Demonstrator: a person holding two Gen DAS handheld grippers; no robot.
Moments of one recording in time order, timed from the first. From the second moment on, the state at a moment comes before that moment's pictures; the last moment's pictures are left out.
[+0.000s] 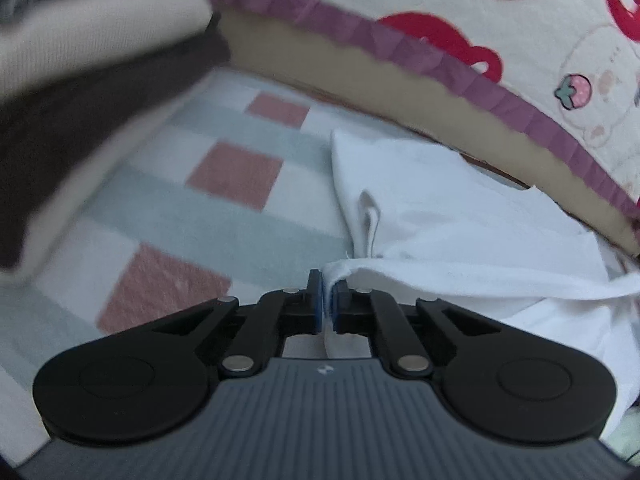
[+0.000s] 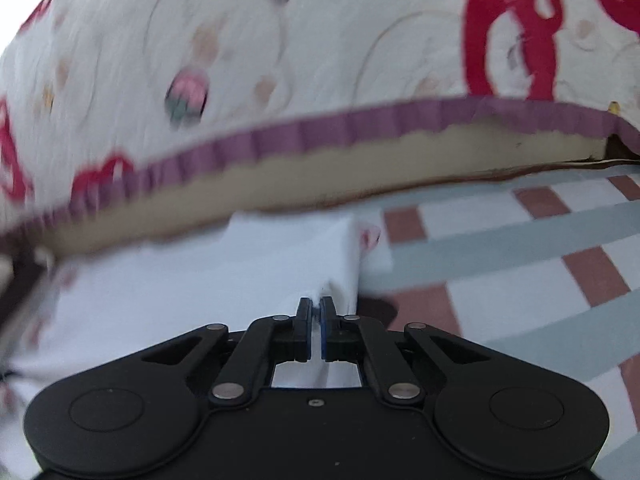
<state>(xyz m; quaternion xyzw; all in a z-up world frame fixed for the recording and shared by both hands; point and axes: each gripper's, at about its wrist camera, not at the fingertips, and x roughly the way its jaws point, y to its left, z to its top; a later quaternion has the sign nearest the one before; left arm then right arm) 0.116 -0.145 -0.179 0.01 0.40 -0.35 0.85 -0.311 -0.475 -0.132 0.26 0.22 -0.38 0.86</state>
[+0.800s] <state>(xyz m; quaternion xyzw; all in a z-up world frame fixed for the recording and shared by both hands) 0.220 -0.257 -0.110 0.08 0.36 -0.37 0.85 -0.260 -0.596 -0.078 0.24 0.23 -0.36 0.87</state>
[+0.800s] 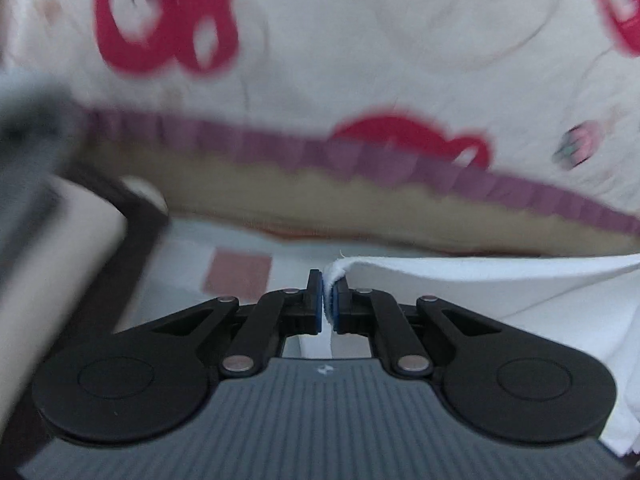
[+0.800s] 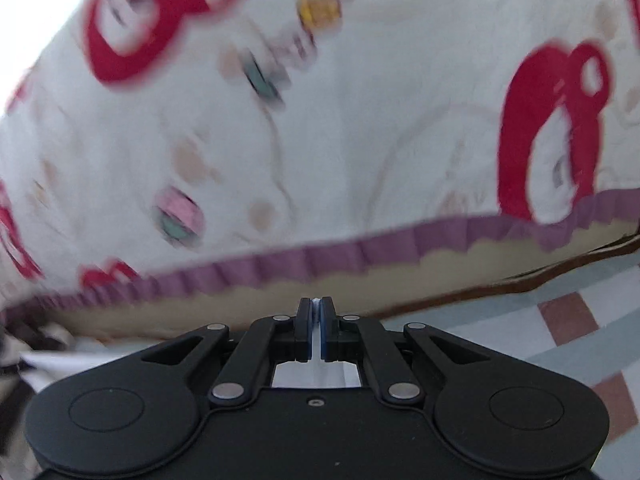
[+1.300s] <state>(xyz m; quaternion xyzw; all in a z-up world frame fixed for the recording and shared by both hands) 0.250 -0.283 -0.175 0.07 0.43 -0.34 0.83 -0.223 -0.633 -0.140 0.23 0.32 -0.26 0.88</state>
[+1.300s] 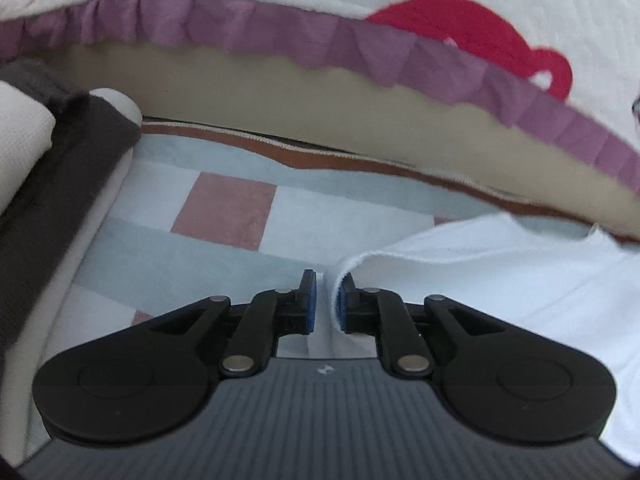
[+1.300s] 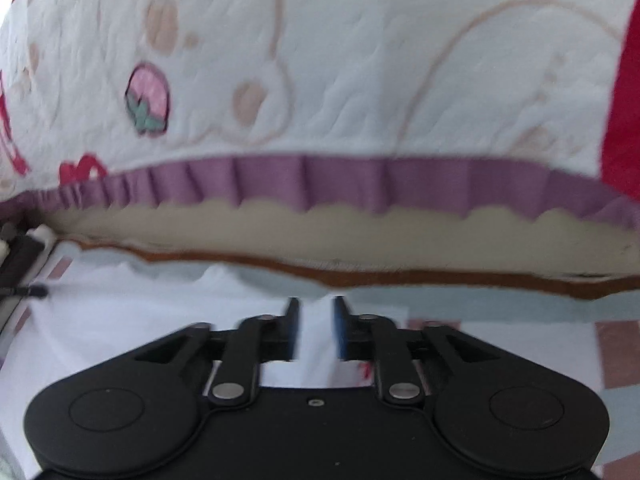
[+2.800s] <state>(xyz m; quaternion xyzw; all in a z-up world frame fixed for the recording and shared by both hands) 0.172 -0.252 -0.179 0.01 0.38 -0.35 0.86 -0.191 -0.594 -0.149 0.12 0.25 -0.34 0.90</state>
